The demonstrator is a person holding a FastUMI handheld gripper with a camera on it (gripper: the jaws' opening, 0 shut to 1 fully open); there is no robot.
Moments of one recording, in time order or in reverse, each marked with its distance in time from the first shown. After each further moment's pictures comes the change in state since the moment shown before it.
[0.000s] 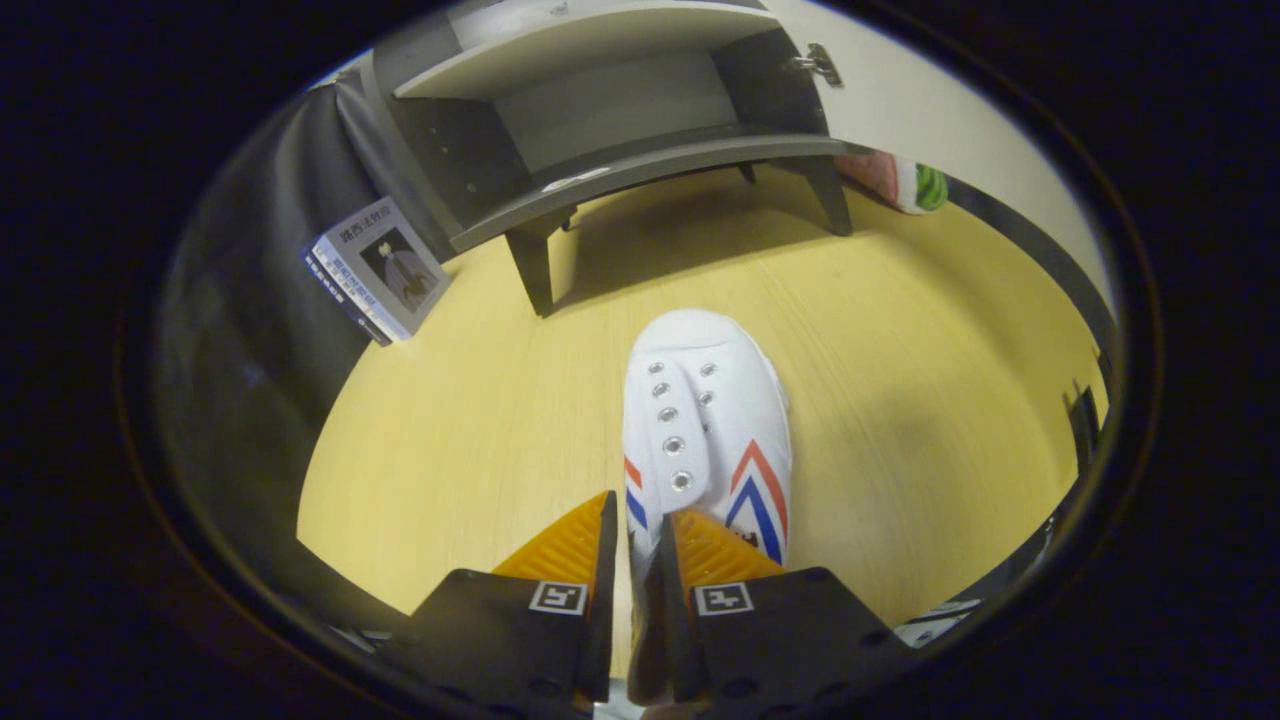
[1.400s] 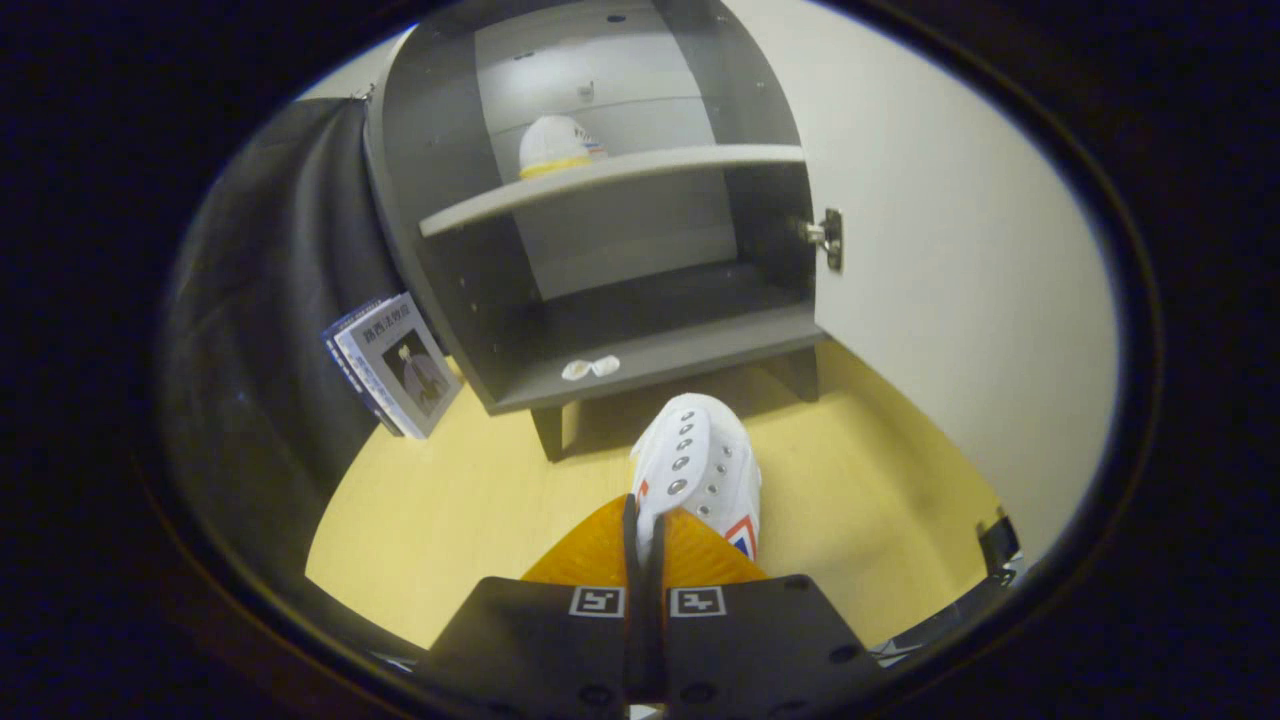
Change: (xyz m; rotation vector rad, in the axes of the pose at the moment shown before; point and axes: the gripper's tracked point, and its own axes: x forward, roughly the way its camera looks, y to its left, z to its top) arm -0.082 0.001 0.154 -0.020 -0.312 -0.023
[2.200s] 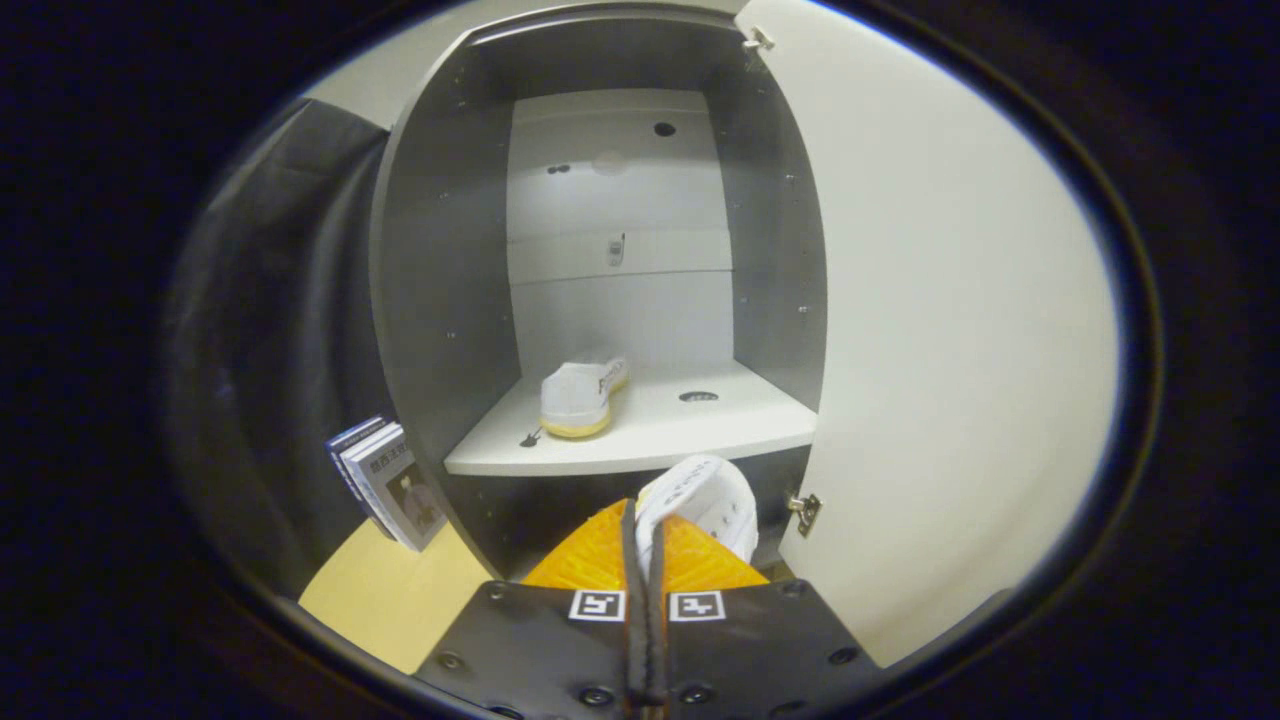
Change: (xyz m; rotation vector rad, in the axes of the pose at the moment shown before) arm -0.032 0.021 0.194 -0.109 -0.300 -0.022
